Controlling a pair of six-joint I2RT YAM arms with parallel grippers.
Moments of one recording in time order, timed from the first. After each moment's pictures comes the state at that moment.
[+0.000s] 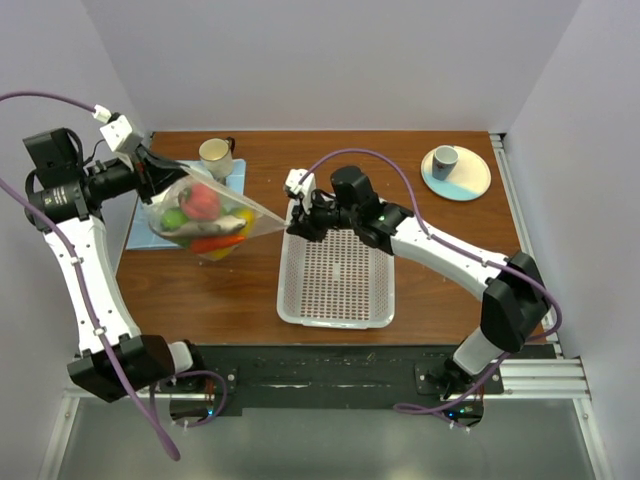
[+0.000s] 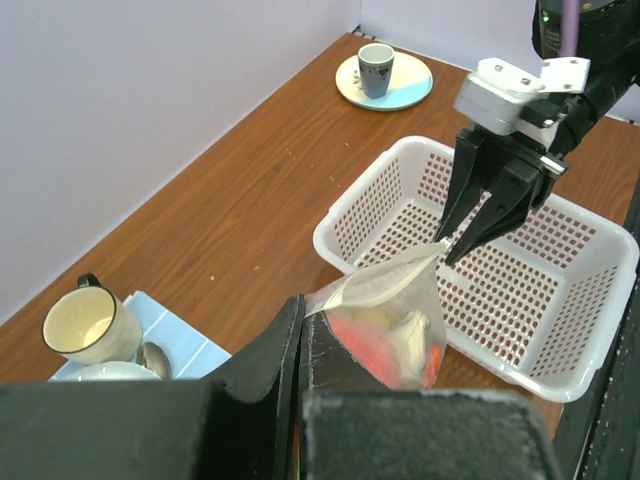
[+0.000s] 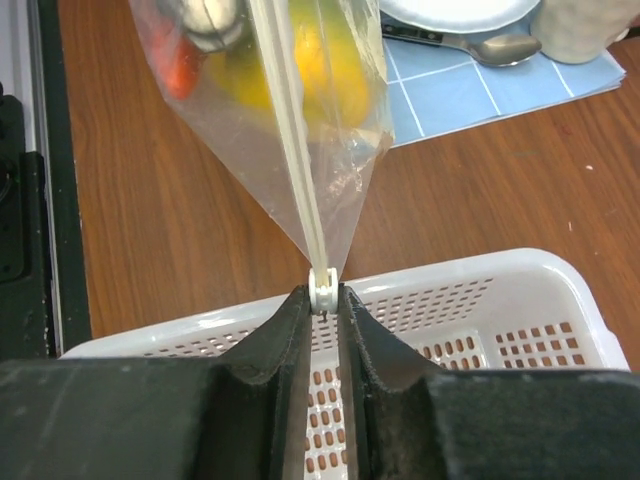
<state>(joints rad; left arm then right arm) 0.45 1.27 1.60 -0.92 1.34 0.62 0.78 1.60 1.28 -0.12 -0.45 -0.22</state>
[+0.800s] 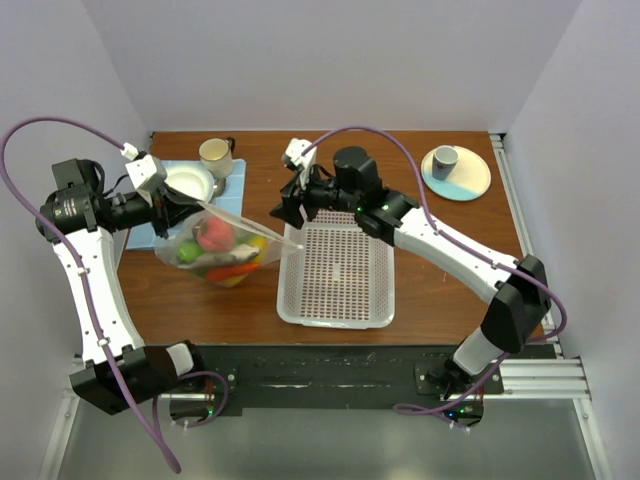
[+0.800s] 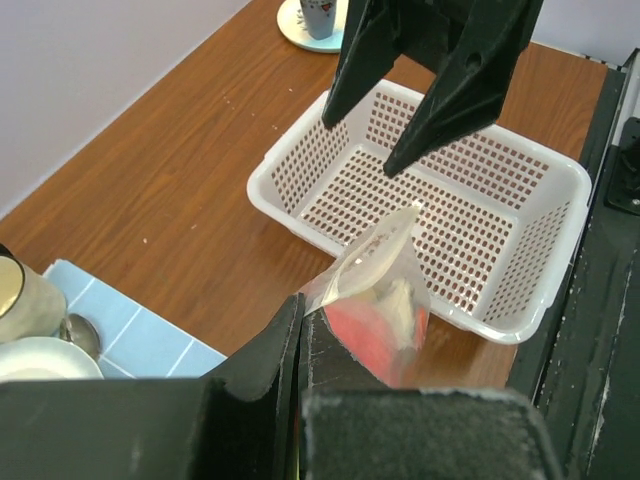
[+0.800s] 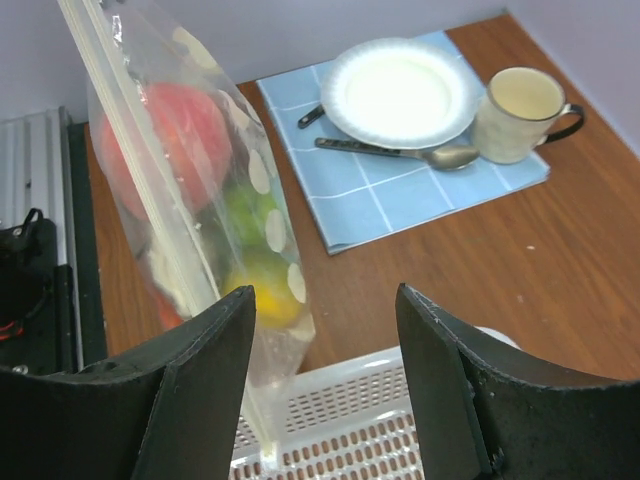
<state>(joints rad) 0.42 1.20 1.48 -1.29 1.34 1.02 0.79 1.59 1.44 -0.09 -0.41 -0.10</state>
